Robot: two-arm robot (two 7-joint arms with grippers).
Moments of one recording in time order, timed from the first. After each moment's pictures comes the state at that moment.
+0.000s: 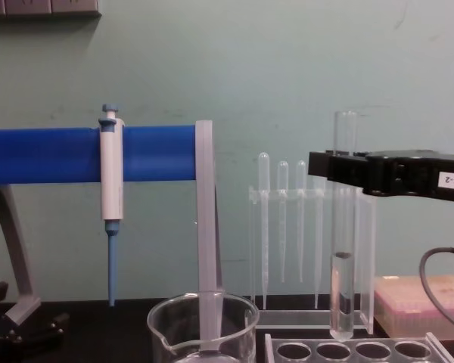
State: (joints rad) left arm -0.20 0.60 0.45 -1.41 -0.25 -0.12 0.03; right arm 0.22 0.51 -0.35 -1.79 0.55 0.18 0.37
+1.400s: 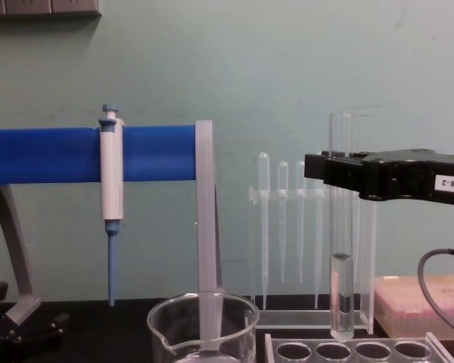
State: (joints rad) left arm -0.20 0.60 0.45 -1.41 -0.25 -0.12 0.03; right arm 0.22 0.51 -0.36 -1.80 0.52 0.16 0.36
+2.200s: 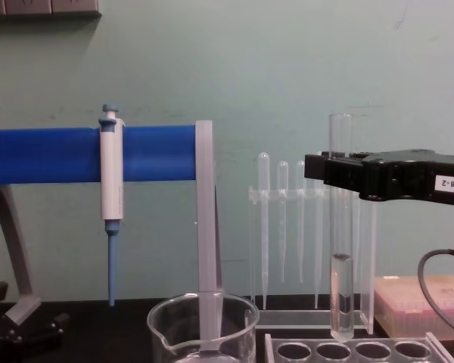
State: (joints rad) left arm -0.20 0.60 0.45 -1.41 -0.25 -0.12 0.03; right arm 0.22 0.51 -0.36 -1.80 0.52 0.16 0.36
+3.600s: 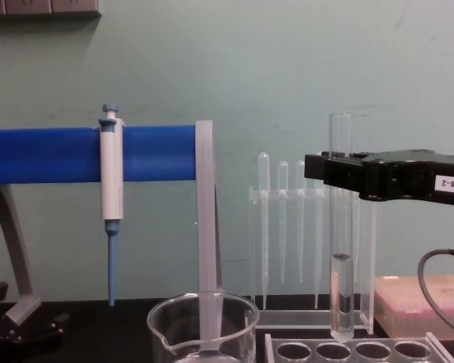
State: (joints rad) left arm -0.20 0.60 0.45 -1.41 -0.25 -0.12 0.03; right arm 0.22 0.51 -0.36 -1.80 0.52 0.16 0.36
